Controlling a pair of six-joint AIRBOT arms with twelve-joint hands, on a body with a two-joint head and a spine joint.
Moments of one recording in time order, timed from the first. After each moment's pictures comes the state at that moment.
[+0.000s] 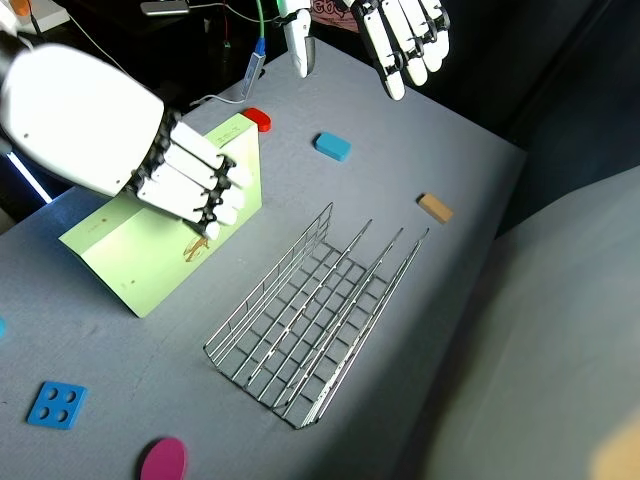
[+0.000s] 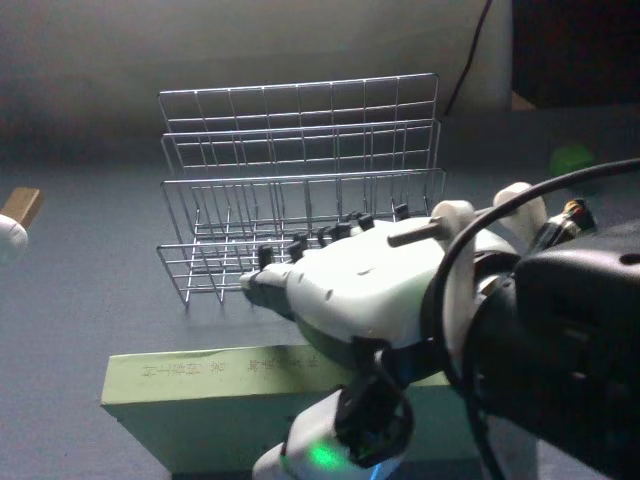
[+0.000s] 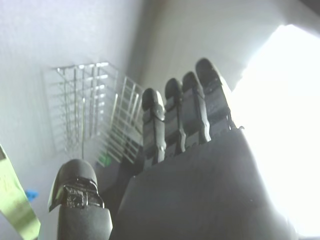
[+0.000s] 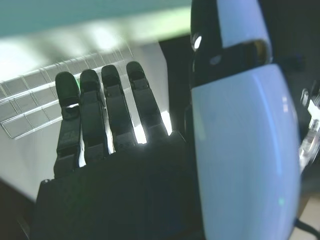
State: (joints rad) left arm -0.26 -0.35 0.48 0.80 0.95 0.65; right arm -0.16 -1.25 0.47 2.12 0.99 -2.70
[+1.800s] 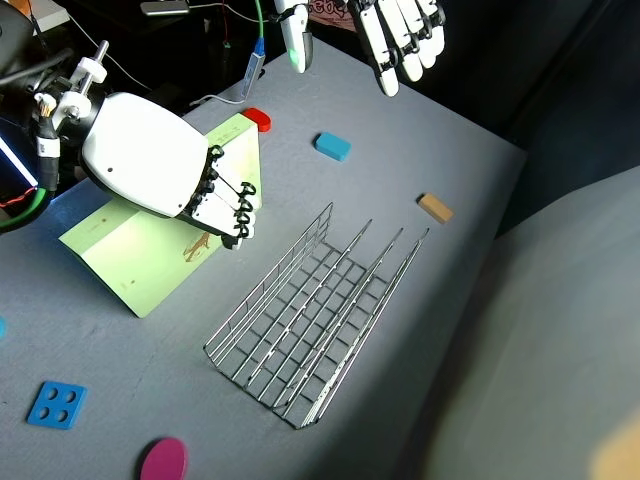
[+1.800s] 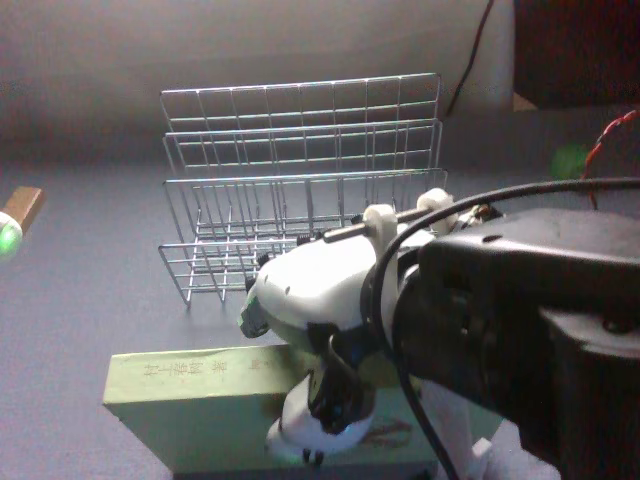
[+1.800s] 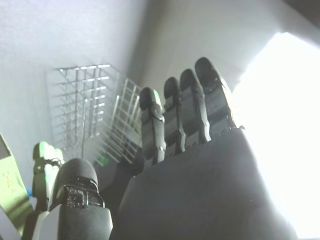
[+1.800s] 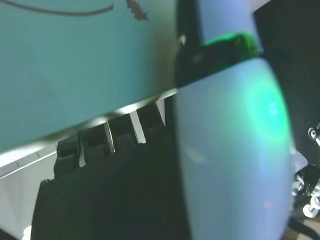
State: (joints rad) left arm -0.28 -0.34 0.47 0.83 0.96 0.65; right arm -0.24 -1.35 0.63 2.10 0.89 -2.71
